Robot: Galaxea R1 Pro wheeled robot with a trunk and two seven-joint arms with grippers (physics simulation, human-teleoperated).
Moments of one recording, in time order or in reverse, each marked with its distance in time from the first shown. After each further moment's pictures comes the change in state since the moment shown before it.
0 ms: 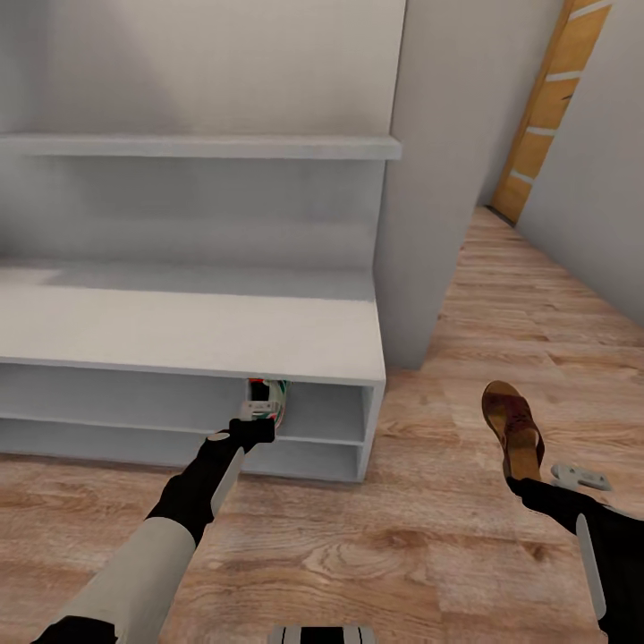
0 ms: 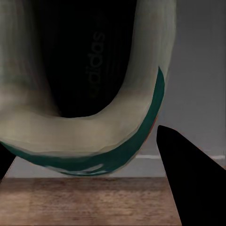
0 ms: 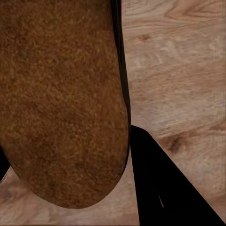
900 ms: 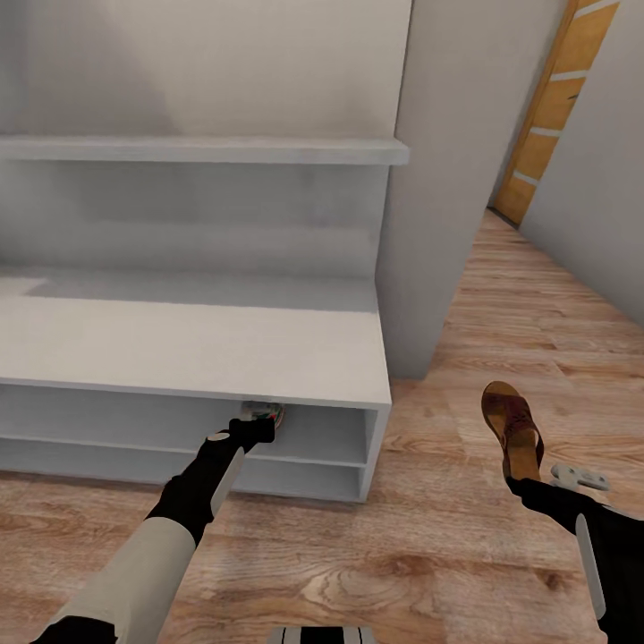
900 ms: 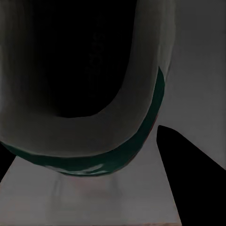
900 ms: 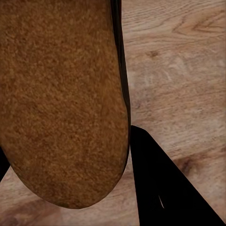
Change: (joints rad) left arm 0.000 0.000 0.000 0.000 0.000 -0.001 0.000; right arm 0.000 0.001 0.000 0.000 0.000 0.001 0.000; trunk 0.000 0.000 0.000
